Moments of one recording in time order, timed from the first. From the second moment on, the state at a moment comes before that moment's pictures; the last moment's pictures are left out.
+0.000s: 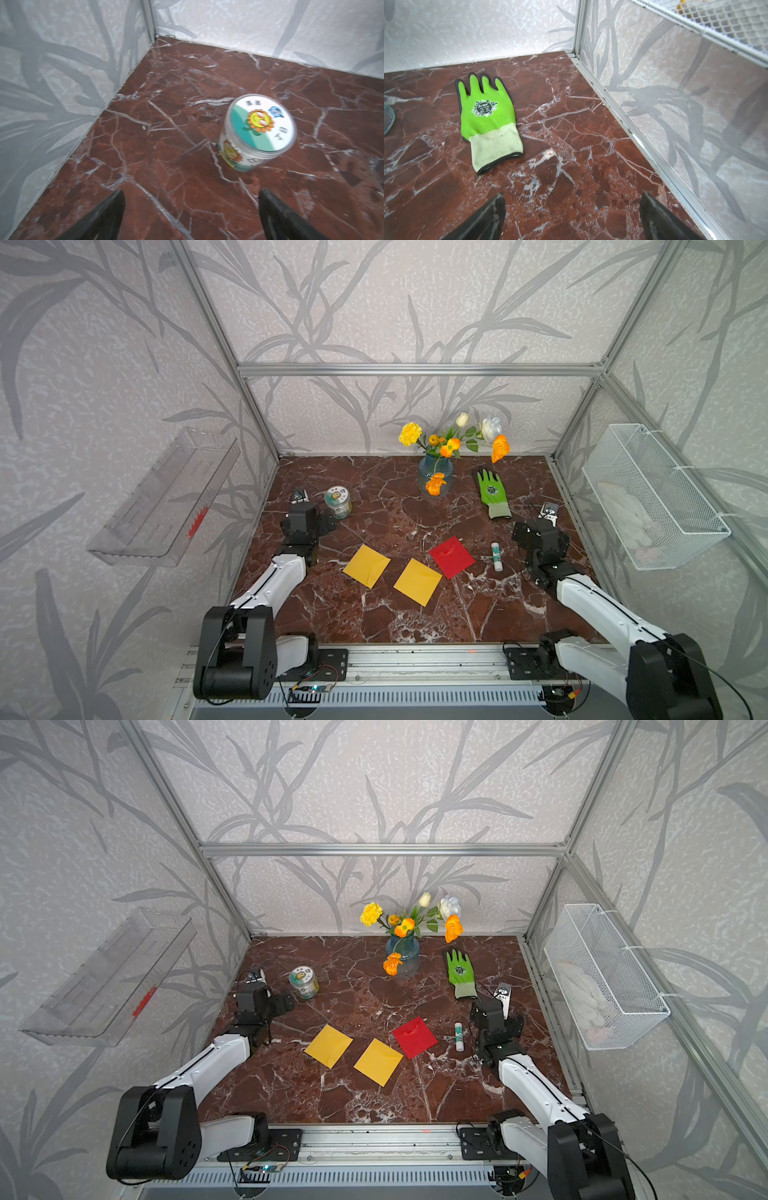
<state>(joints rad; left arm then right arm) 0.01 1.26 0.57 0.14 -0.28 -0.16 0.19 1.07 0.45 0.10 0.63 0.25</state>
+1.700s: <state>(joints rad) 0.00 1.54 0.39 0.74 -0.30 -0.06 0.13 1.55 0.39 0.78 0.23 -0.03</state>
